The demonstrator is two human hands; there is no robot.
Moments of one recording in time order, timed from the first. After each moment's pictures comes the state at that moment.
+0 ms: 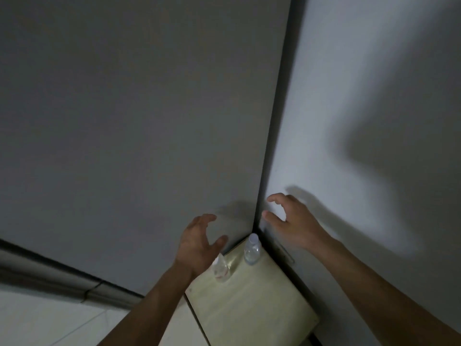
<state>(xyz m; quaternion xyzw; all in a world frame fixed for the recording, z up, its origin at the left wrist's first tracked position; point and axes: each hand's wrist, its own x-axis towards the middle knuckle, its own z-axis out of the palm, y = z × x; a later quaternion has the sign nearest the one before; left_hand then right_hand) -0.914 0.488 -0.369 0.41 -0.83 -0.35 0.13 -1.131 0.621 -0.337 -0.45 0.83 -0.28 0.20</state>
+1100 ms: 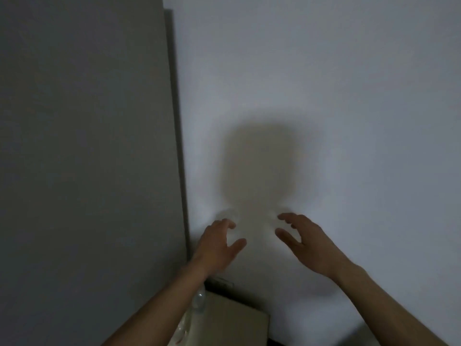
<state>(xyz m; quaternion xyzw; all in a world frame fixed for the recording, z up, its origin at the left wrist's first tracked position) -0.997 0.555 -0.240 0.02 -0.93 -0.36 0.05 -1.018 0.795 -0.172 -0.21 0.94 -0.28 0.01</state>
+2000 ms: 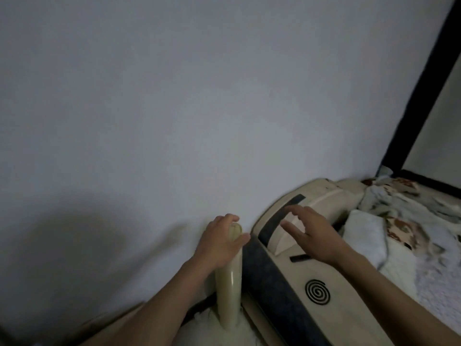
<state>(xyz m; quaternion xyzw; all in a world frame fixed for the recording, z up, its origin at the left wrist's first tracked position) -0.766 0.900 -0.171 -0.41 -0.84 -0.36 -0.09 -0.592 1.075 -0.129 0.22 0.93 -0.23 -0.18</state>
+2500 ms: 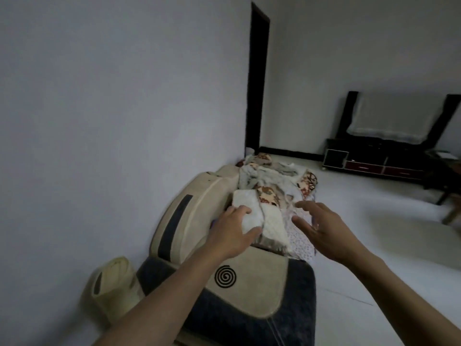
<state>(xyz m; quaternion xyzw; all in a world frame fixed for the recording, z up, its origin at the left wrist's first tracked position) -0.586 1.097 -0.145 -0.69 -0.66 -0.26 -0.15 -0.343 1.116 -0.113 0.52 0.81 -0.13 -0.24</state>
